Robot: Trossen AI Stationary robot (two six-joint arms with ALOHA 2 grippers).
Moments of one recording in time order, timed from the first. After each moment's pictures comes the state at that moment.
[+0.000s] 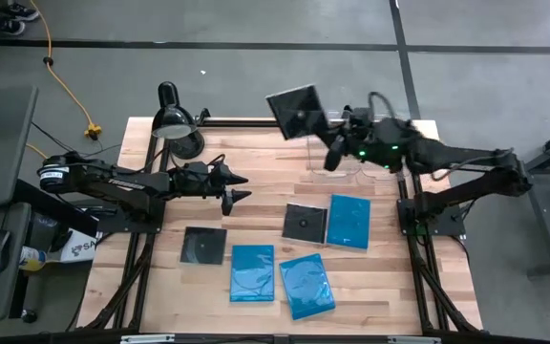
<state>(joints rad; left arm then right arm) 0.17 1.19 0.35 0.53 -0.01 -0.29 -0.08 1.15 1.20 -0.13 0.39 0.45</state>
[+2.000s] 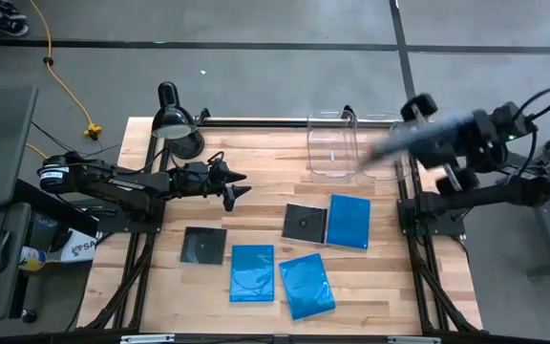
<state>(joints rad) 0.17 1.19 0.35 0.52 -0.10 -0.39 -0.11 0.82 1.20 0.22 -0.46 0.15</state>
